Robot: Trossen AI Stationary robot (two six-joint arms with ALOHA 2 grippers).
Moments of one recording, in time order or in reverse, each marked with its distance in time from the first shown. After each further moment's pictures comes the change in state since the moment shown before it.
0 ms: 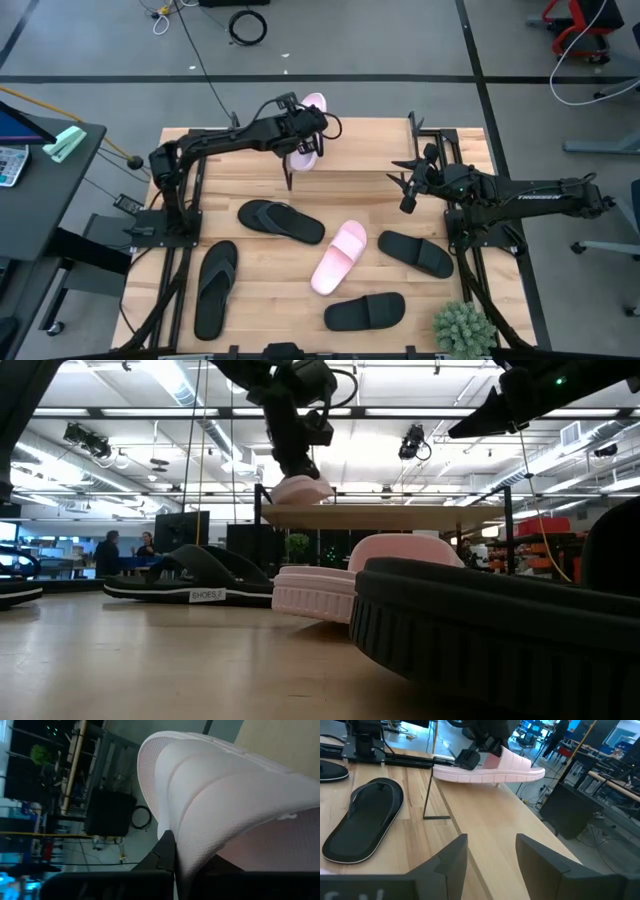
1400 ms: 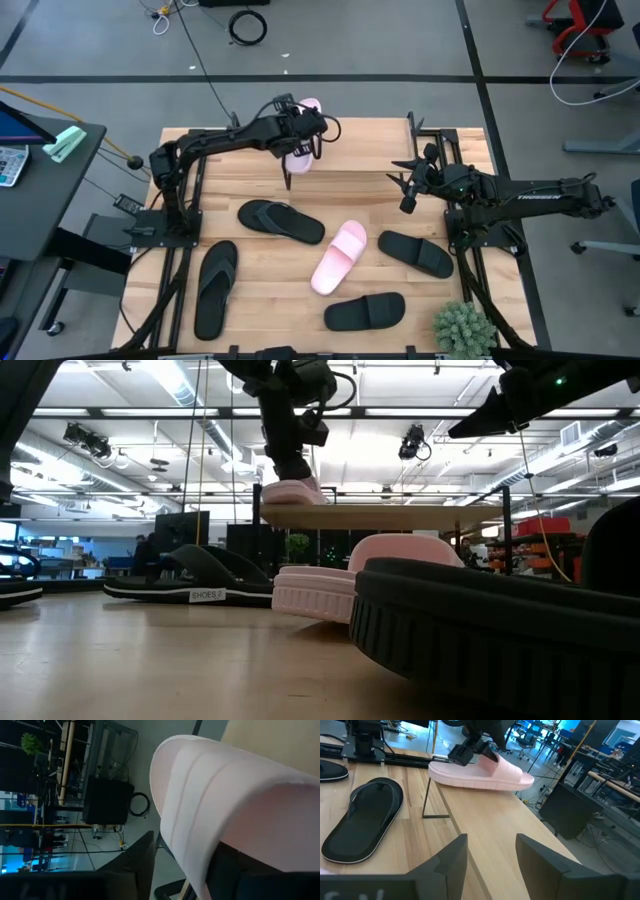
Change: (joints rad) left arm -0.015 0.000 0.044 -0.176 -0.007 -0.075; right arm 0.000 0.000 0.000 0.000 0.000 -0.002
